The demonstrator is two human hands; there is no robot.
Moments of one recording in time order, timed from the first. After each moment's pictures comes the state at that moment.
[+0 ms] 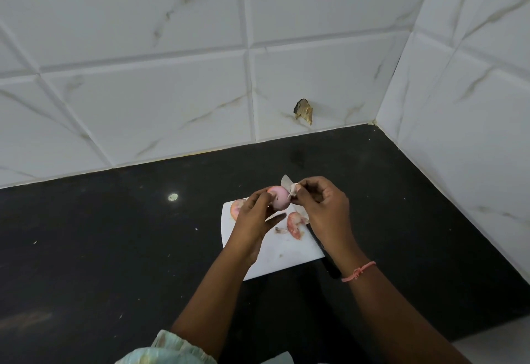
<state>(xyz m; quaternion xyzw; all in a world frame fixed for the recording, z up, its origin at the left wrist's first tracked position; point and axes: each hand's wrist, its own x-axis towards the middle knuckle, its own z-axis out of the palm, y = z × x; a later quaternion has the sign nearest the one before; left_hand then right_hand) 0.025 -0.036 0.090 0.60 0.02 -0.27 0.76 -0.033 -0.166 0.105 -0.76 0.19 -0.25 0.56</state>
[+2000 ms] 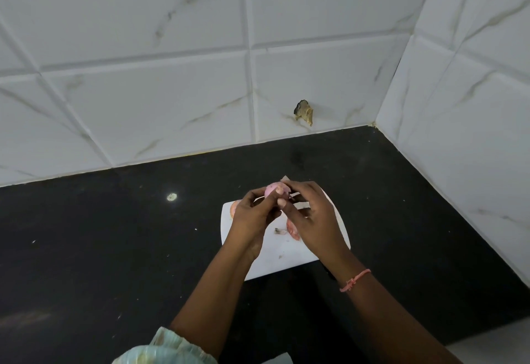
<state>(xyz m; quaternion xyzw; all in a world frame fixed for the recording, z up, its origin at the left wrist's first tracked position) 0.025 -0.036 0.099 0.57 0.03 -0.25 0.78 -0.035 -0.157 0.095 -0.83 0.07 -0.22 0.51</state>
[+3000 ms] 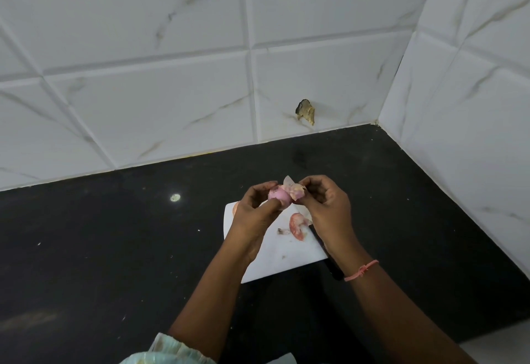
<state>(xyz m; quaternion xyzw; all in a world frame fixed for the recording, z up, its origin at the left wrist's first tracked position) 0.029 -0.029 0.094 0.60 -0.03 -0.24 0.76 -0.031 -0.166 0.108 -0.72 0.20 -0.22 0.62</state>
